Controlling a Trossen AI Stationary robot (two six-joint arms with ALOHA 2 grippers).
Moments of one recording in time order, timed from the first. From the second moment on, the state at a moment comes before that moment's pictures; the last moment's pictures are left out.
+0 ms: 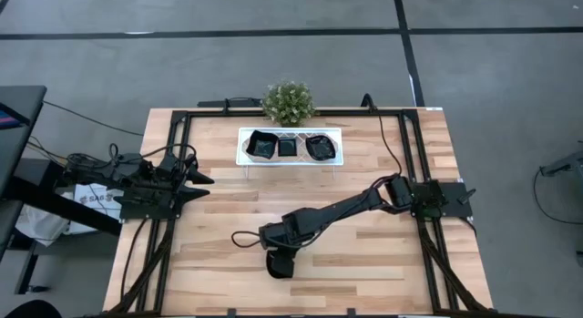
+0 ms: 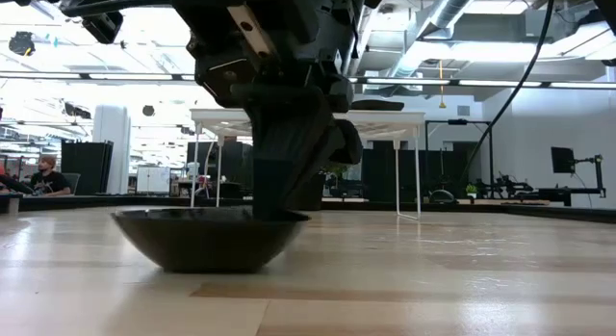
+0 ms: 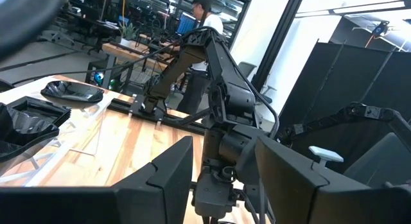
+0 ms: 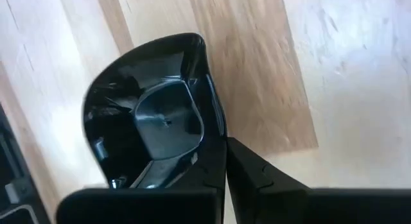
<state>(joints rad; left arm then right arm) -0.27 0.33 0.38 -0.13 -0.10 -0.32 0.28 2.26 1.86 -0.80 -0.20 0.63</state>
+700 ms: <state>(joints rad) -0.27 0.33 0.38 -0.12 -0.10 -0.32 0.05 1.82 1.86 -1.09 -0.32 0.44</state>
